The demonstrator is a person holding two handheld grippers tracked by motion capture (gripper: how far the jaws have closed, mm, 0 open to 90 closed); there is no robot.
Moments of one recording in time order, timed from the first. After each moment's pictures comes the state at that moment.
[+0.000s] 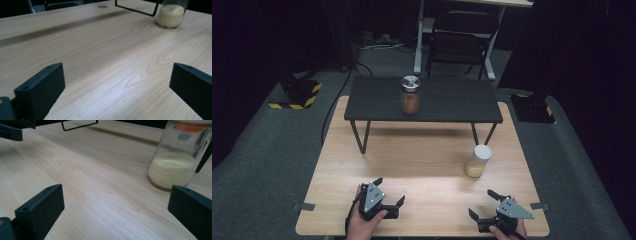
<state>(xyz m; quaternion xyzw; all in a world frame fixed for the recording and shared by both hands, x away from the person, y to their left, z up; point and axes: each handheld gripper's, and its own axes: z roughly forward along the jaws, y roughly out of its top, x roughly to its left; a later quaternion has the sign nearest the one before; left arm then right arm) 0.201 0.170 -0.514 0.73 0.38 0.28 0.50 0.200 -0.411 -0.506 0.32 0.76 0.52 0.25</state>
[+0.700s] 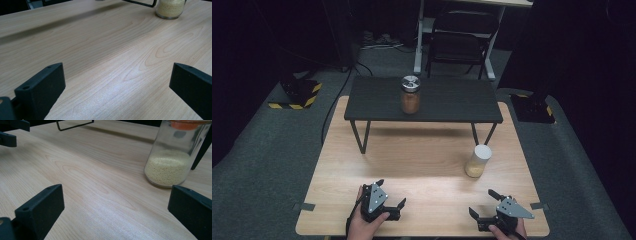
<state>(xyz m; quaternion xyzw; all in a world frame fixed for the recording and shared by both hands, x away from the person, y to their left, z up) 0.201 0.165 -0.510 0.74 0.36 0.28 0.49 0.198 -0.408 -0.506 0.33 0.75 0.52 0.25</state>
